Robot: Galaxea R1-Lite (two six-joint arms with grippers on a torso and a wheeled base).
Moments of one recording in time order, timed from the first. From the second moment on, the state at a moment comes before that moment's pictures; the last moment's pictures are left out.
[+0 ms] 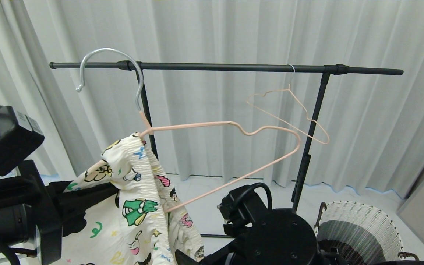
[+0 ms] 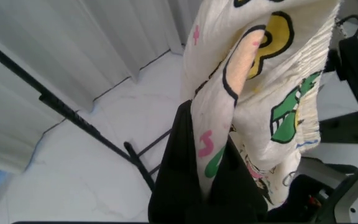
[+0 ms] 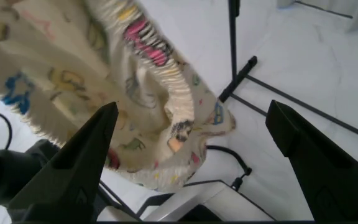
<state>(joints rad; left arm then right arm) -0.50 1.04 -0.75 0.10 -0.15 0.28 1.28 1.85 -0.84 -0.58 -0.34 0.54</state>
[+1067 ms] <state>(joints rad) -0.48 1.08 -0.75 -0.01 -0.07 0.31 1.13 1.89 -0.78 -0.58 -0.54 0.49</state>
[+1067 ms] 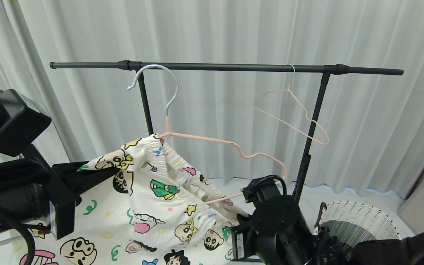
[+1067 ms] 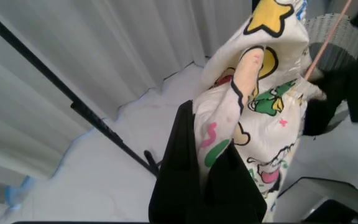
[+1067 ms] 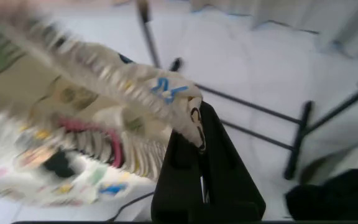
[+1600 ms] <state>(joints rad) -0.35 1.10 -0.65 -0.17 -0.06 0.47 0.96 1.85 -0.77 -0.58 -0.54 0.43</state>
